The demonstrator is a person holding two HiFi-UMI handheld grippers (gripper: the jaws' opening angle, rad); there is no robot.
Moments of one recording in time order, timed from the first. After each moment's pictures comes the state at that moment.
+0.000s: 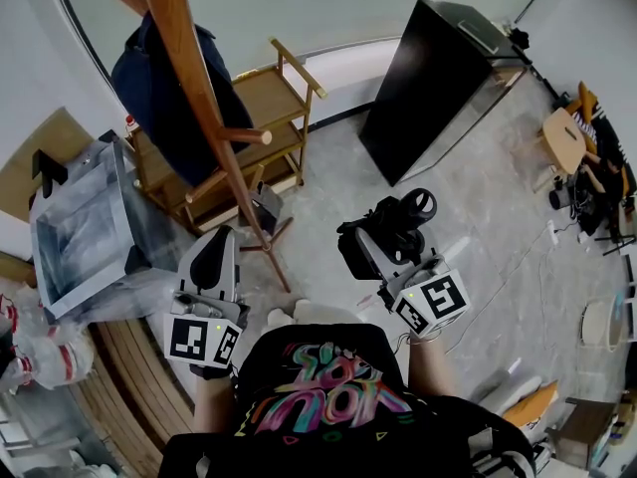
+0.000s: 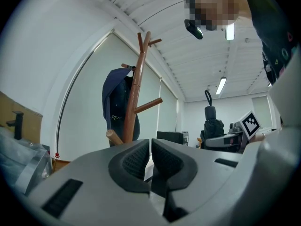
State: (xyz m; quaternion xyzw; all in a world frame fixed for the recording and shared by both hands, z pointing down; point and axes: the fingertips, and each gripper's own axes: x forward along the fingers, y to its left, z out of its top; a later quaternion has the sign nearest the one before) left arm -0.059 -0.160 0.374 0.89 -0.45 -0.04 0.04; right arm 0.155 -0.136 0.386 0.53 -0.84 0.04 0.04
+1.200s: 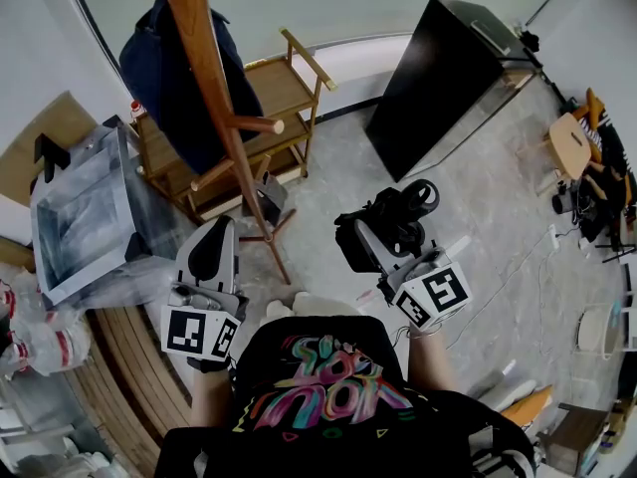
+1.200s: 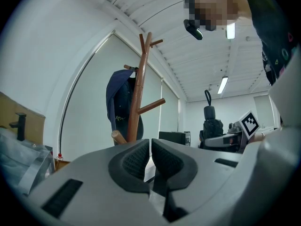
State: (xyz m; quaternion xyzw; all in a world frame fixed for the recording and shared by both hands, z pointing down) left arm -0.065 -0.160 0.372 0.89 -0.46 -0.04 0.04; right arm 0.146 -0.143 0.384 0.51 -0.86 0.05 0.03
